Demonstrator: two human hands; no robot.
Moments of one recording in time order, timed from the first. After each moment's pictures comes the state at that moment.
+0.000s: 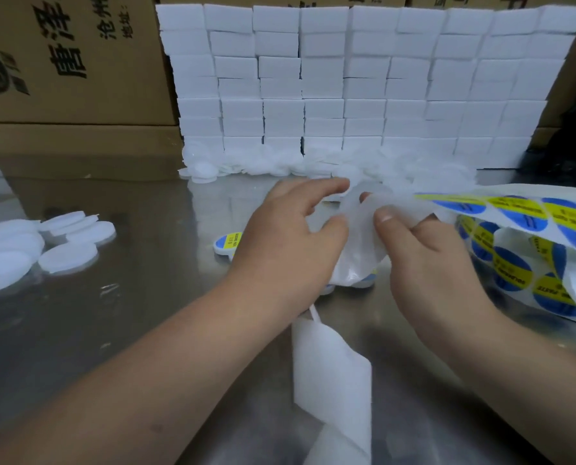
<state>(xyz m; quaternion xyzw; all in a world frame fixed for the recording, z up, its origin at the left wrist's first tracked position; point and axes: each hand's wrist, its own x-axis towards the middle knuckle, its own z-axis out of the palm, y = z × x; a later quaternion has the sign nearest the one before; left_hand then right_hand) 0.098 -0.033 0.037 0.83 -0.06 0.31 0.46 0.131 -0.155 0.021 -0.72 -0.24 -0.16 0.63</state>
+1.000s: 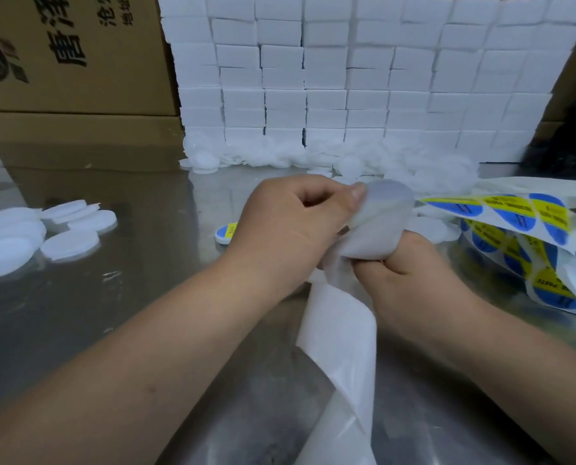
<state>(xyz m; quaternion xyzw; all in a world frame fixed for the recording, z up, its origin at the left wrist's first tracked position) 0.090 -0.032 0.046 0.75 -0.06 0.25 0.61 0.122 -0.157 0.018 -0.80 -0.38 -0.10 0.46</state>
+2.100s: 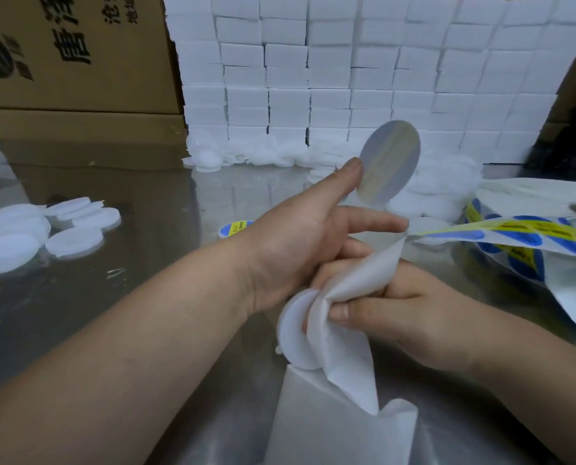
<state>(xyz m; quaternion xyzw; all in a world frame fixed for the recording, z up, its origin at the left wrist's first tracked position) 0.093 -0.023 0.051 0.66 -0.09 -0.21 0.71 0.110 -0.159 0.021 -0.68 -0.49 0.18 0.52</state>
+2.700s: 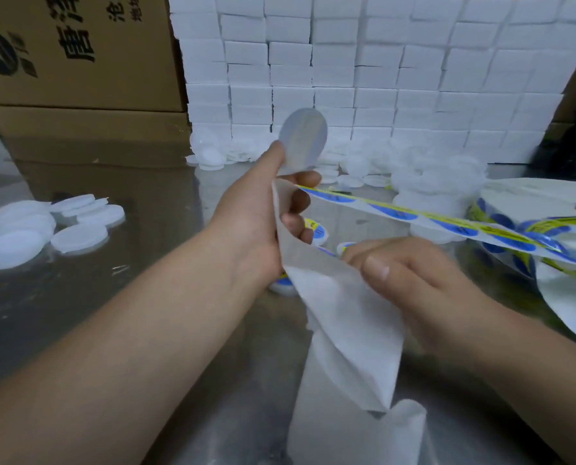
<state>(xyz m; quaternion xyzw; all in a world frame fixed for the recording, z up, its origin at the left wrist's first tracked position) 0.100 -0.010 0.059 0.50 0.11 0.05 0.86 0.114 -0.163 0.019 -0.68 -0.51 0.05 0.52</state>
